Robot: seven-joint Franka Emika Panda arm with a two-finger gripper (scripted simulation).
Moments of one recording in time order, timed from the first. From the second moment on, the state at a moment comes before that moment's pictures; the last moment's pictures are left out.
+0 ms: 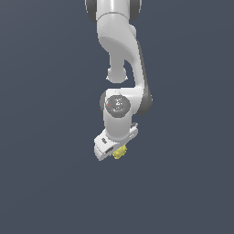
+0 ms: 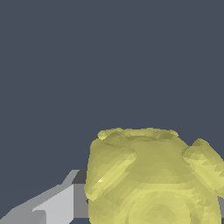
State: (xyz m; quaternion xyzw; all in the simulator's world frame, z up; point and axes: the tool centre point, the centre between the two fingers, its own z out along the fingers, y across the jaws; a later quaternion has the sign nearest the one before) arm 0.077 0.002 0.090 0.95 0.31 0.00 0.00
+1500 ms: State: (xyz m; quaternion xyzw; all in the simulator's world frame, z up) arm 0.109 0.225 0.252 0.95 0.31 0.00 0.00
